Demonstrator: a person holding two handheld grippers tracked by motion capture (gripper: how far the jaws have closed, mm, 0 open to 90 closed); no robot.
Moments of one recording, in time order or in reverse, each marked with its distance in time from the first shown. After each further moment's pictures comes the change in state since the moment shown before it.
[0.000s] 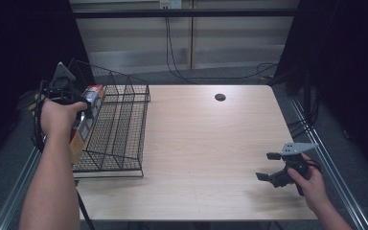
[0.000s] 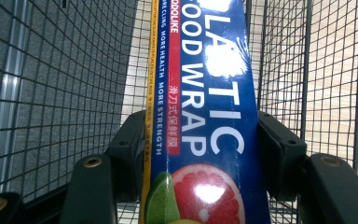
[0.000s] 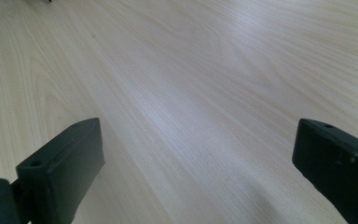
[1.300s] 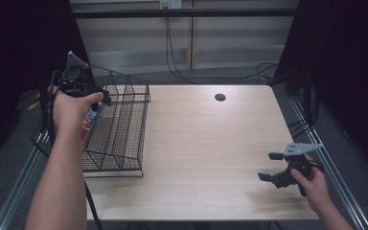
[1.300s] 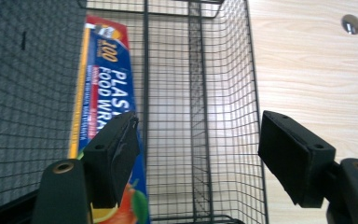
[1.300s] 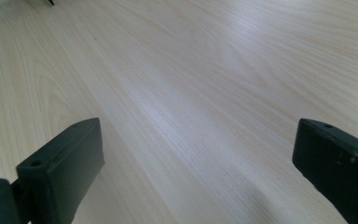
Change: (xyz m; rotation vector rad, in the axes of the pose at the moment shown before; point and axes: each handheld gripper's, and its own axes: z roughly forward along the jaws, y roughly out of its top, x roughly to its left) left arm -0.044 -0.003 -0.028 -0.138 -0.145 0.079; right arm 0.000 -0.002 -0.006 -0.015 -0.007 -0.004
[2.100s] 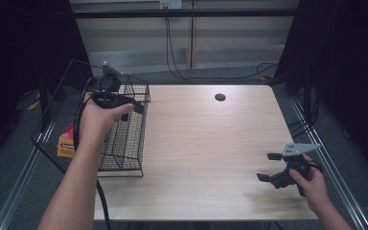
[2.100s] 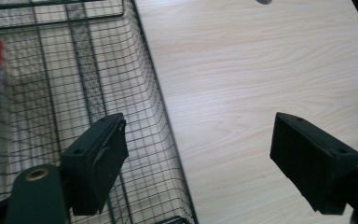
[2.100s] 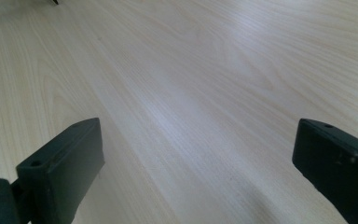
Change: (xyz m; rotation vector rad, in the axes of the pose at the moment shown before) left arm -0.066 -0.025 0.016 -0.018 -0.184 0.223; right arm 0.003 0.002 0.002 0.000 0.009 -0.009
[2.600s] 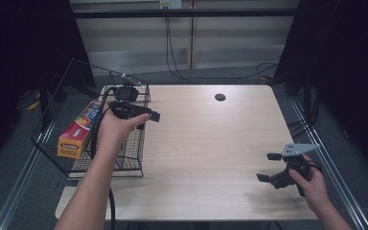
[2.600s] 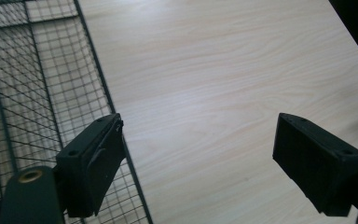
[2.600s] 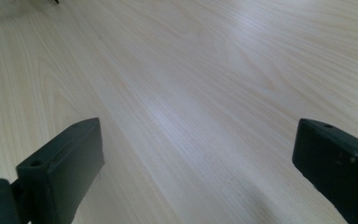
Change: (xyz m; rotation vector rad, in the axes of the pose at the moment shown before) left arm -0.025 -0.015 0.031 -0.023 -0.066 0.068; right arm 0.001 0.000 0.001 0.006 0.002 -0.001
